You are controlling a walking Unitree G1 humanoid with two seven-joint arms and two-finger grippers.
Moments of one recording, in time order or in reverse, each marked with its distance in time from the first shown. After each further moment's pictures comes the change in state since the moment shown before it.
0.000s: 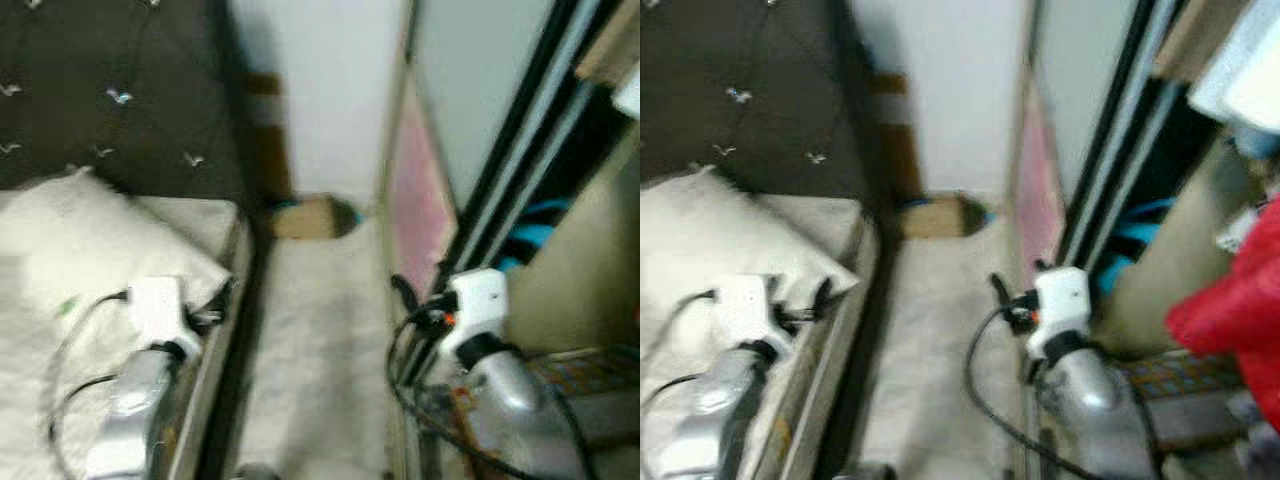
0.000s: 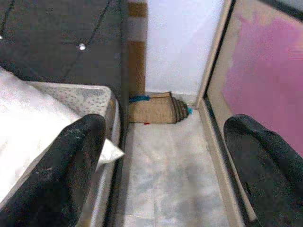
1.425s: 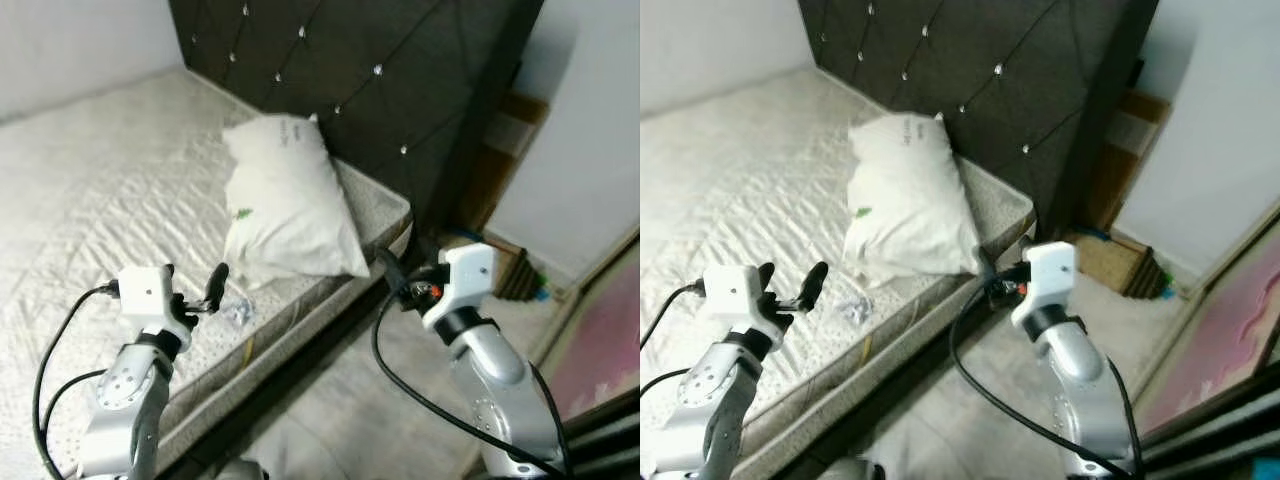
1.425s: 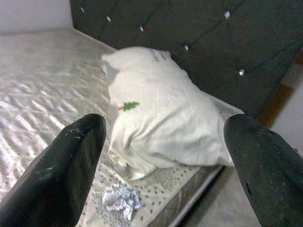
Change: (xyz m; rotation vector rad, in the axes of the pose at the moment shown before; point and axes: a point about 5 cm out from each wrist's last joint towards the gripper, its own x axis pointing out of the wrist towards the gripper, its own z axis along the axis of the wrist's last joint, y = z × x) left arm -0.001 0.005 0.009 -0.050 -0.074 -0.003; right arm 0.023 0.009 0.018 0.085 -0.090 0.034
